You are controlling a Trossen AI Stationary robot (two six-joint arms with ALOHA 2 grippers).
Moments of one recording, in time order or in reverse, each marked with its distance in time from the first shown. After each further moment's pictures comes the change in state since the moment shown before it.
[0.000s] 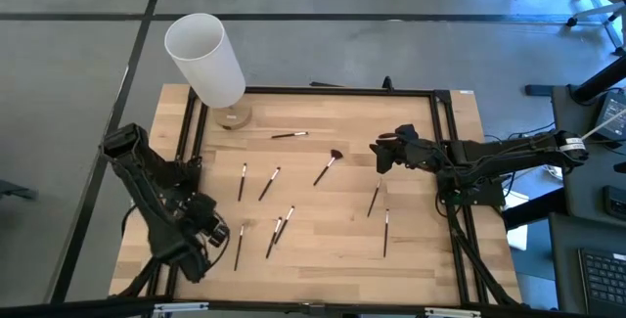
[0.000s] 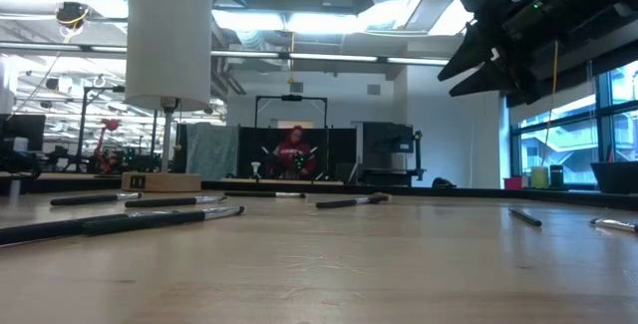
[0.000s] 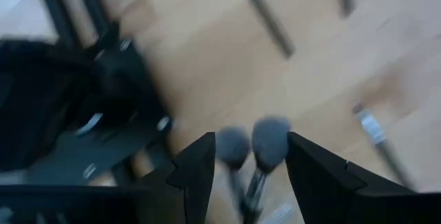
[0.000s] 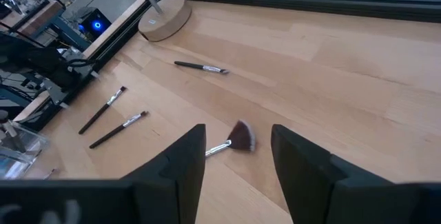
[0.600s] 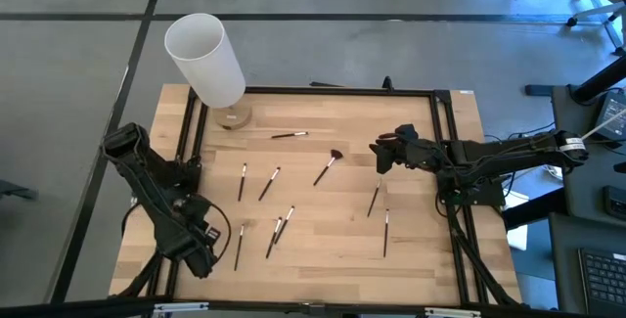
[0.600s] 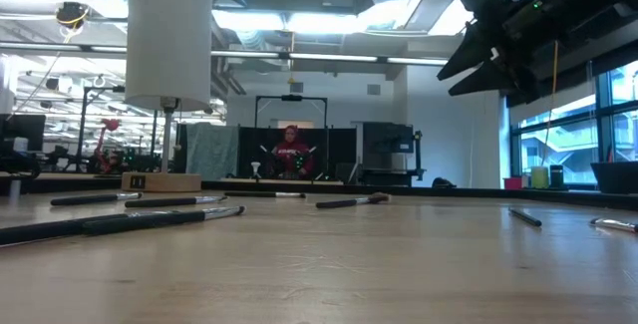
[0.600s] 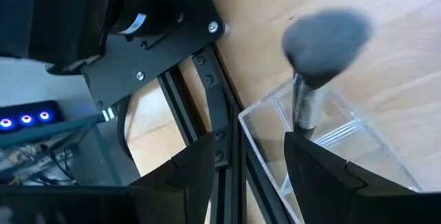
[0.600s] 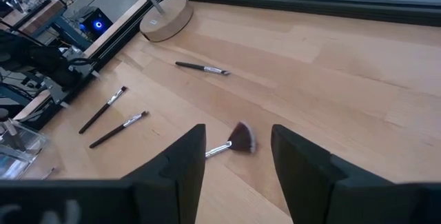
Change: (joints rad) left arm 0.031 0.000 -0.011 0.000 0.341 0.001; right arm 0.000 0.000 0.000 0.006 0.000 -0.015
